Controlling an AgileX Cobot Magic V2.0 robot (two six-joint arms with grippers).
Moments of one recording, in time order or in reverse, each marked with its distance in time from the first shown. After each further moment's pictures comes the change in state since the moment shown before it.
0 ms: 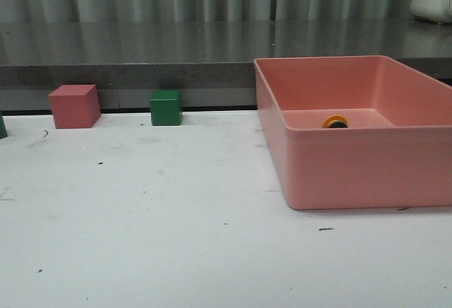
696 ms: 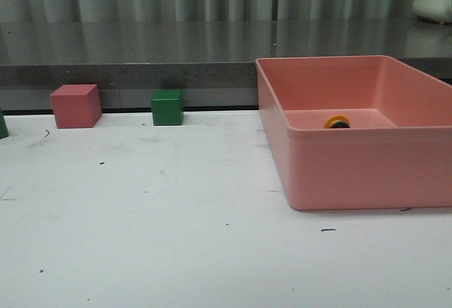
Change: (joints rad) left arm 0.000 0.074 -0.006 0.001 0.008 0.000; right arm 0.000 0.134 -0.030 0.001 -0.034 0.000
